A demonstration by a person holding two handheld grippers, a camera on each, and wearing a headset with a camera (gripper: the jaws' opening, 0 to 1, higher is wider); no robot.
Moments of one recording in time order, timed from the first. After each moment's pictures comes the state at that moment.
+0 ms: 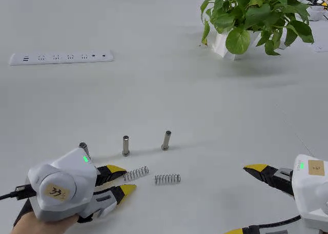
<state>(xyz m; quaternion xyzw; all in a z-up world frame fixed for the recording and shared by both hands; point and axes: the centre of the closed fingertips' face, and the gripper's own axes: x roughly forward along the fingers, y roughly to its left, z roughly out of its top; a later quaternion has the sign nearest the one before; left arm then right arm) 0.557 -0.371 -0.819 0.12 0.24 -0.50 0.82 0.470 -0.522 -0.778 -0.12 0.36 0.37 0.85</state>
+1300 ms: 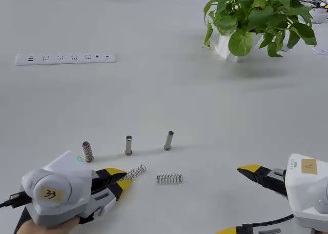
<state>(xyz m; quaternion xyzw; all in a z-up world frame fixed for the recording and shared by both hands) 0.560 -0.356 -0.811 0.06 0.24 -0.47 0.85 0.473 -0.505 -0.777 -0.11 0.35 0.38 0.85</state>
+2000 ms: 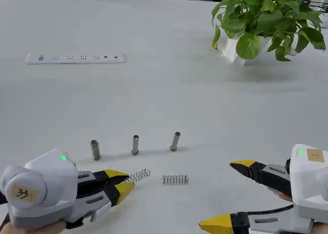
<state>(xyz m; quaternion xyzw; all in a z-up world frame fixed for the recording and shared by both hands) 0.537 -0.348 -0.775 0.02 0.22 -0.51 0.83 0.494 -0.476 -0.745 -0.03 0.31 0.40 0.86</state>
